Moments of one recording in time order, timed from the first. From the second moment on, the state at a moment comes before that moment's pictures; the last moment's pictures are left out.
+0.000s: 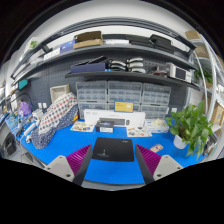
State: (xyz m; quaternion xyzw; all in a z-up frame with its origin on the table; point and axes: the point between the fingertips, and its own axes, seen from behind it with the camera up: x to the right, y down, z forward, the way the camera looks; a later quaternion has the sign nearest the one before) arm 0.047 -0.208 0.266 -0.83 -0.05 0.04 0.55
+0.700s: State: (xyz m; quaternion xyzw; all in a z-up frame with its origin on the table) arm 0.215 -0.147 0.022 -0.90 0.03 -0.03 0.44
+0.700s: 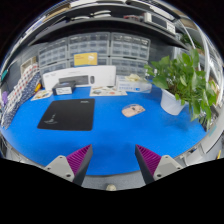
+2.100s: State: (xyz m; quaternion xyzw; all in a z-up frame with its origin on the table) arm 0.268 0.095 -0.018 -0.92 -0.01 0.00 0.39
